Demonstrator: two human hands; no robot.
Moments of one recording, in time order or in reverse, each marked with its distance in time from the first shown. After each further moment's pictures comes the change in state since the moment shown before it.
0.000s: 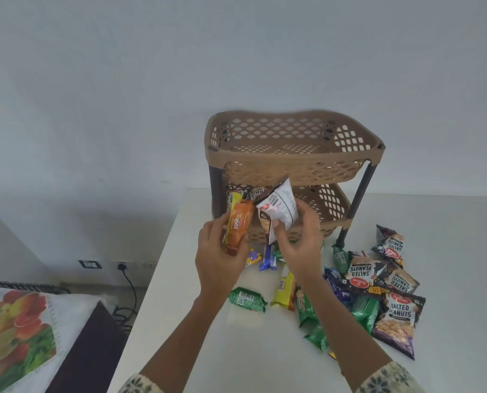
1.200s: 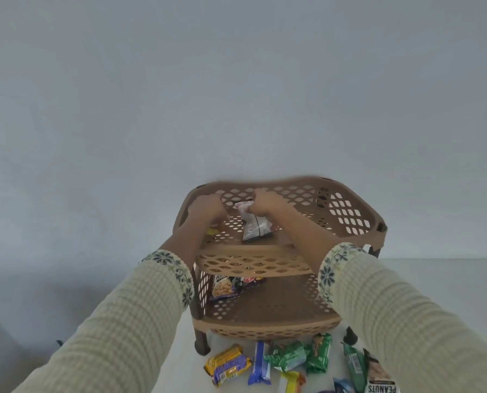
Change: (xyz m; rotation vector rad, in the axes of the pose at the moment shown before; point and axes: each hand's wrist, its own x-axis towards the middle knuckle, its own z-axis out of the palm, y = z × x) left_hand 0.316 0.021 0.115 0.880 -0.685 -0.230; right_hand 0.306 0.028 0.087 -0.668 -0.796 0.274
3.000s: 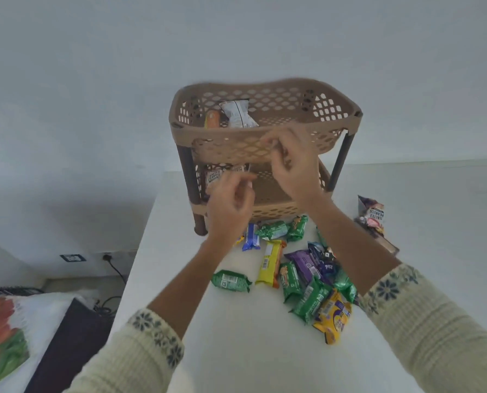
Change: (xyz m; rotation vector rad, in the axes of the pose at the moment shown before) left_hand -0.233 -0.011 0.142 -0.907 0.637 0.558; right_hand -0.216 0.038 0.069 0.376 0.957 -0.586
